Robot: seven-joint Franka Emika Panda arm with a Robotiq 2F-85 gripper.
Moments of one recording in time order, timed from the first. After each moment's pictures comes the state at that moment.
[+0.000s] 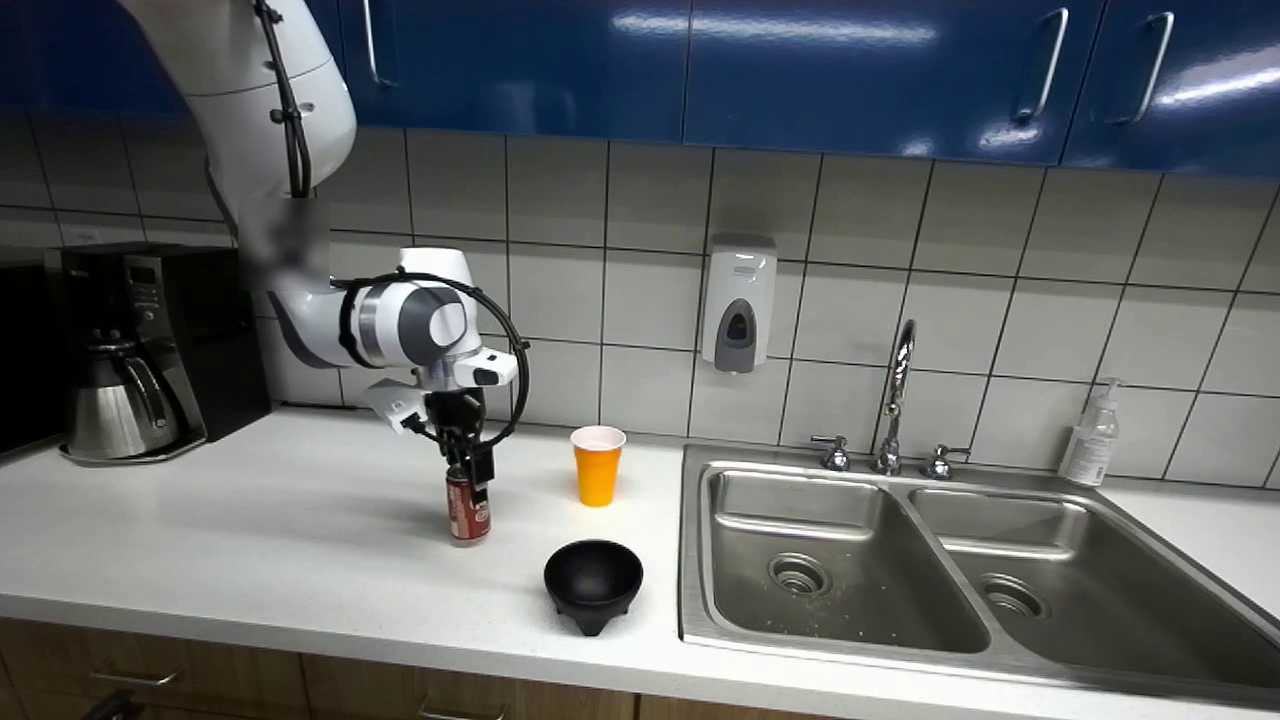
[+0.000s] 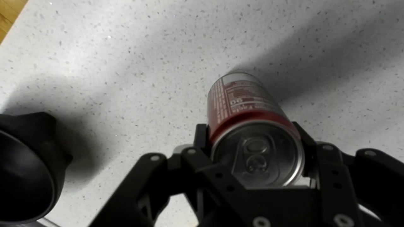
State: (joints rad) arm 0.10 0.55 -0.18 -2.11 0.01 2.70 0.63
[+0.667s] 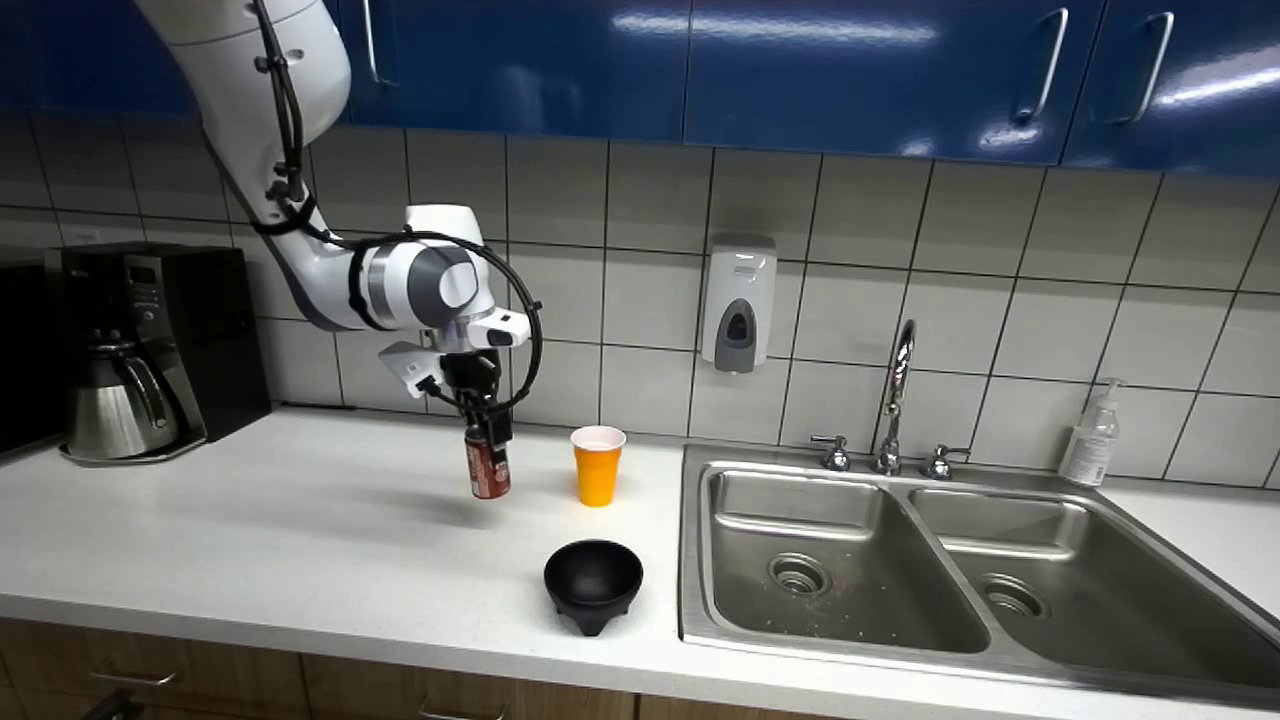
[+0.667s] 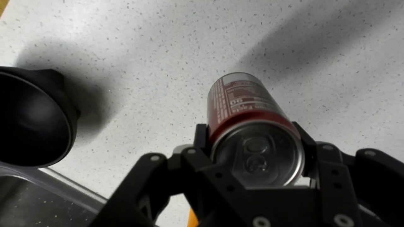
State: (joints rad) arm 0.11 0.45 -0.23 -2.11 0.01 2.70 0.63
